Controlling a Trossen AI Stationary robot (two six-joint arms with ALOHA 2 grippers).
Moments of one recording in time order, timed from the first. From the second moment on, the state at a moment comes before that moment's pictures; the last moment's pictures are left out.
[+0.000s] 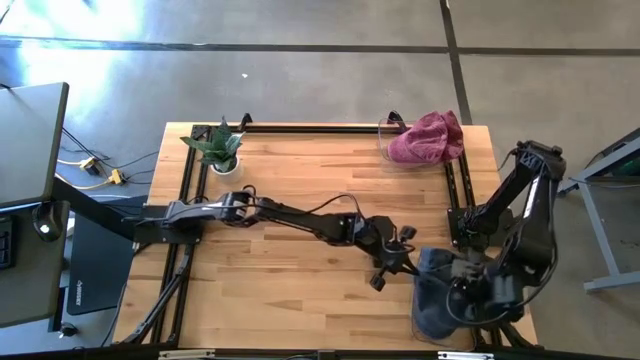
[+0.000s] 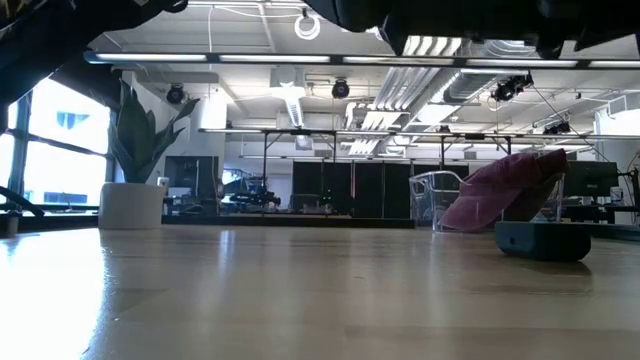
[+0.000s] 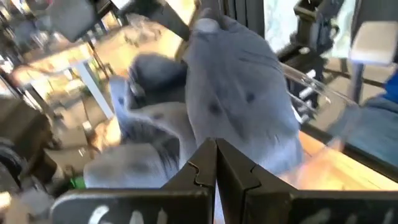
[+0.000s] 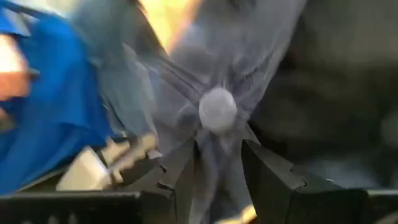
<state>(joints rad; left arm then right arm) -0.16 2.47 2.17 0.09 0.33 0.35 1.14 1.21 1.16 -1.08 0.02 1.61</state>
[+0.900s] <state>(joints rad) -0.23 2.33 2.17 -0.35 0.04 0.60 1.14 1.08 1.02 -1.30 0.10 1.59</state>
